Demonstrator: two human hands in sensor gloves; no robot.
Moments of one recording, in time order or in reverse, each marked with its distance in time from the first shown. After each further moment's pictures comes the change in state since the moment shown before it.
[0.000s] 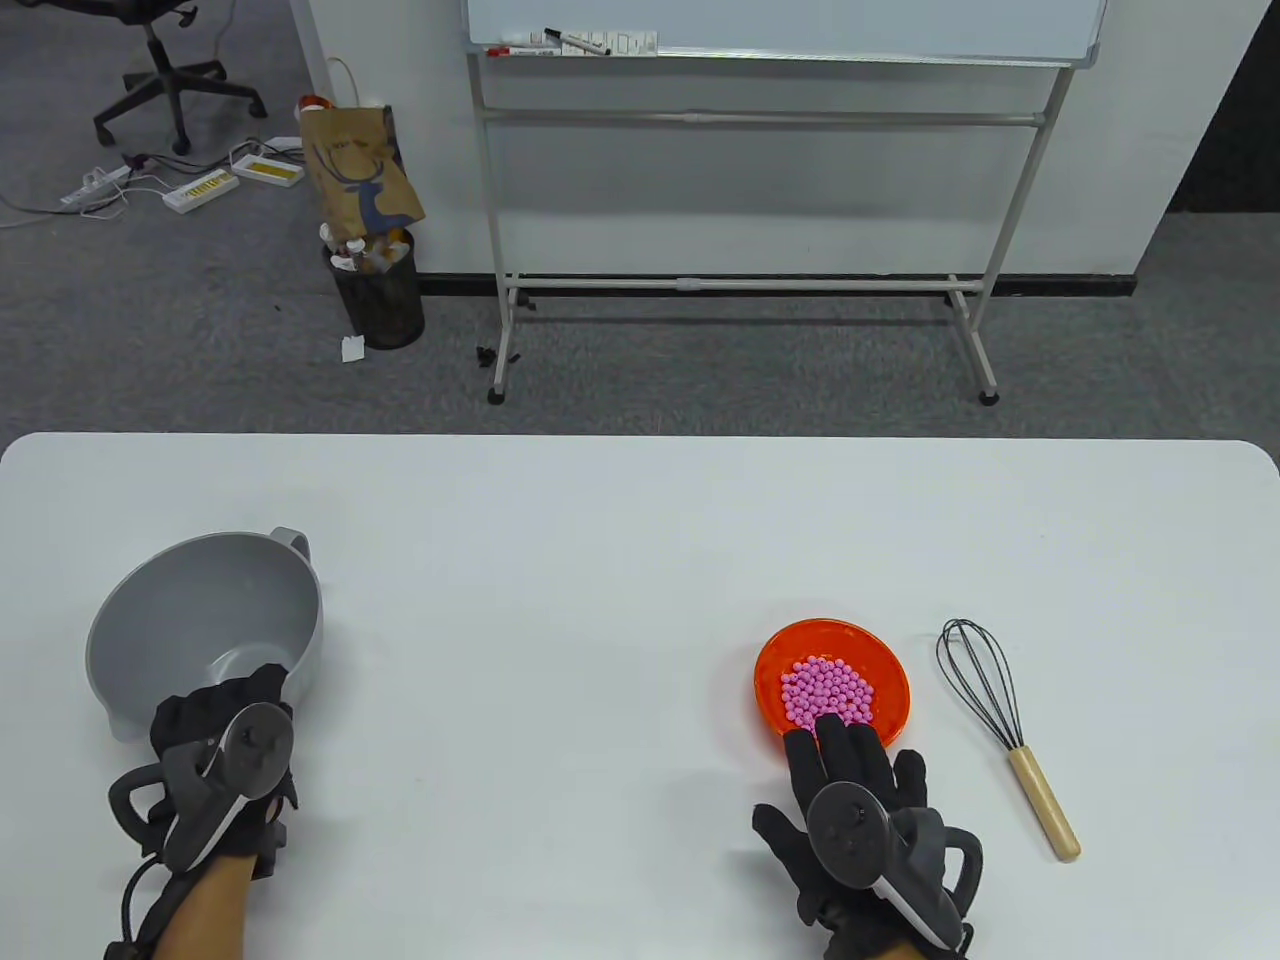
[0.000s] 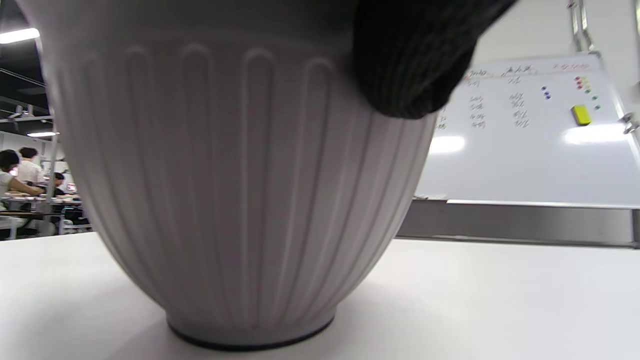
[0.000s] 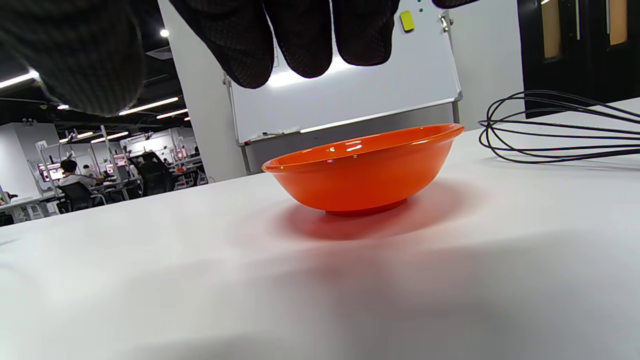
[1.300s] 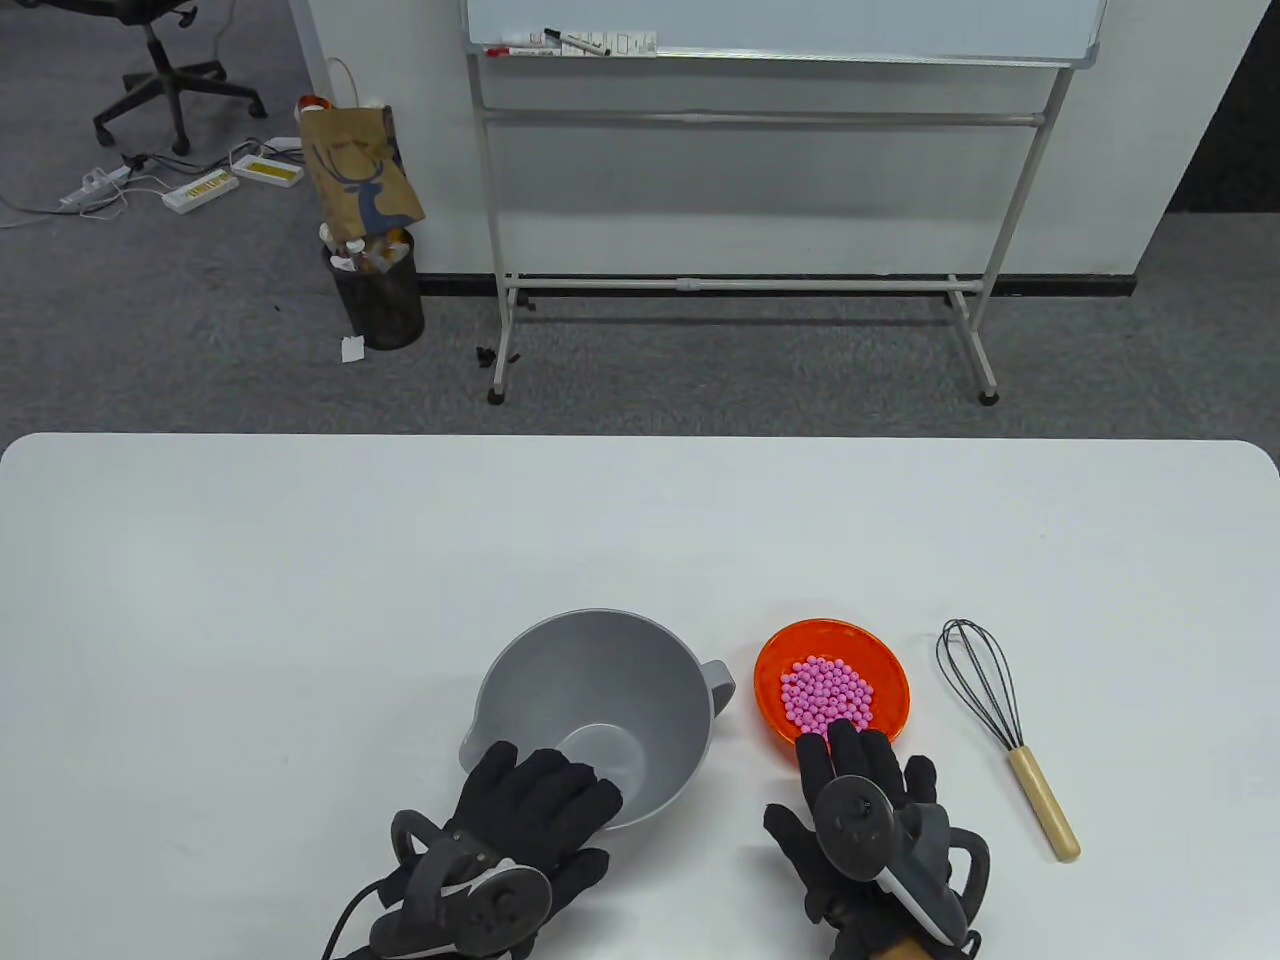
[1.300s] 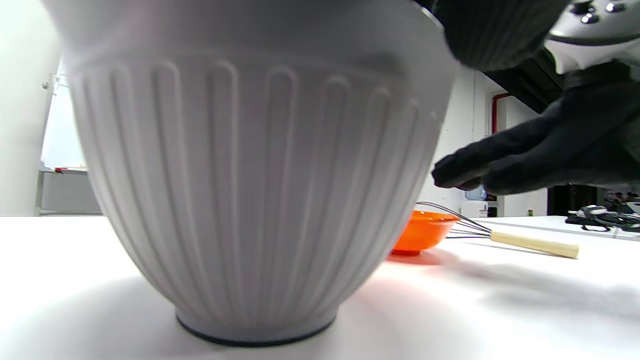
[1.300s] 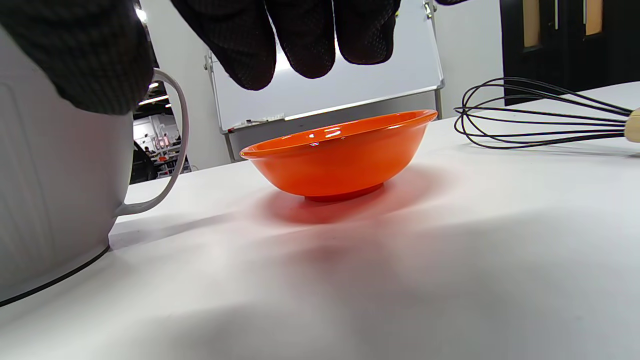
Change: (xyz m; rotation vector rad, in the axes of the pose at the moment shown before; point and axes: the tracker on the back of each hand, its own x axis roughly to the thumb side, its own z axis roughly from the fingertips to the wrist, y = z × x) left_hand 0.181 0.043 0.108 -0.074 -0.792 0.279; right_hand -0.007 0.002 -0.002 0.038 0.052 0.007
